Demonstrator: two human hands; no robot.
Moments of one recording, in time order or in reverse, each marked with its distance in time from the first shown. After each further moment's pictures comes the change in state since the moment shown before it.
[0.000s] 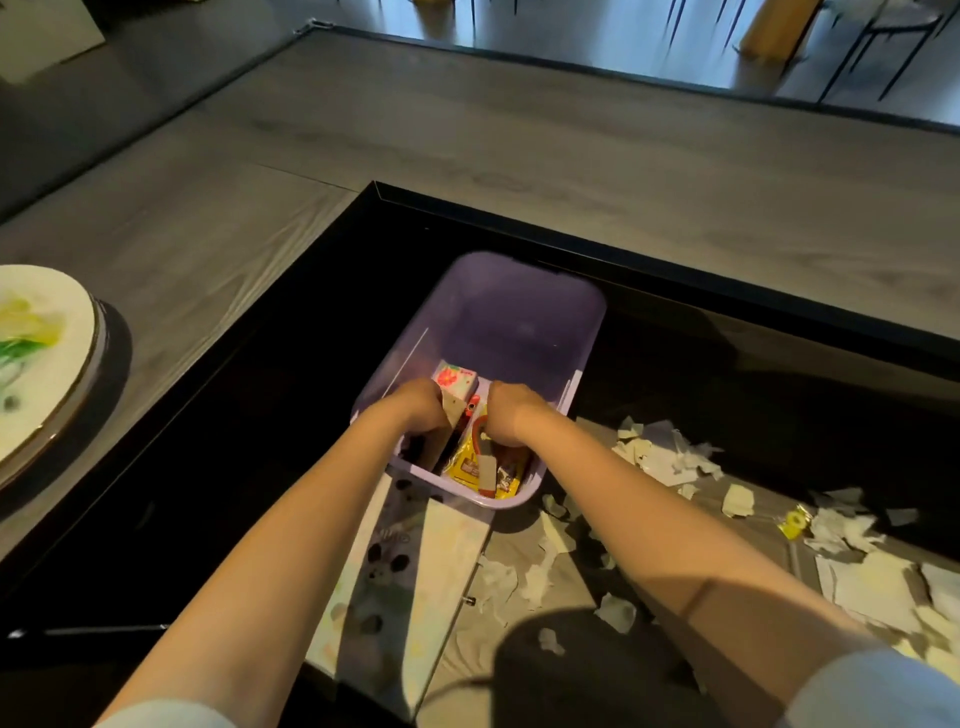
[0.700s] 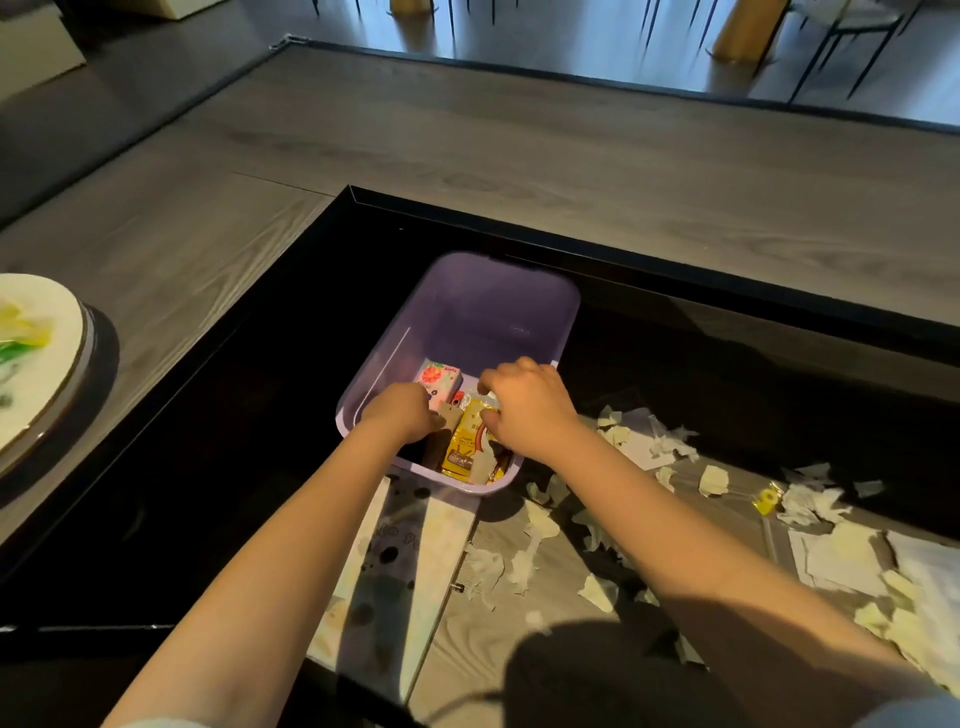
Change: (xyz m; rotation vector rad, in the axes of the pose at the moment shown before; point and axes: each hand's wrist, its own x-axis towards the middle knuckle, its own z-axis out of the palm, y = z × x) left_hand -0.014 0.007 0.012 0.238 0.171 -0.015; right_hand -0.035 0.034 -0.001 -0.199 0.470 -0.326
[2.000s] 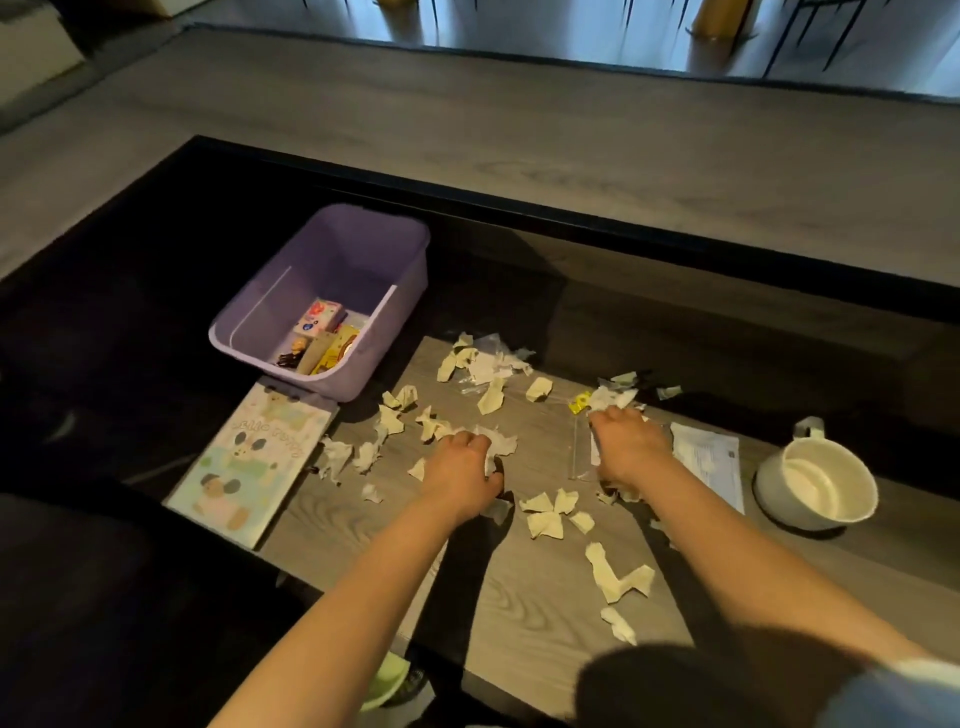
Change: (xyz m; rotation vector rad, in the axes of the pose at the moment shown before) left_hand -0.205 0.223 0.137 -0.094 -0.027 0.212; right_hand -0.252 0.238 0.014 -0.165 -0.400 0.360
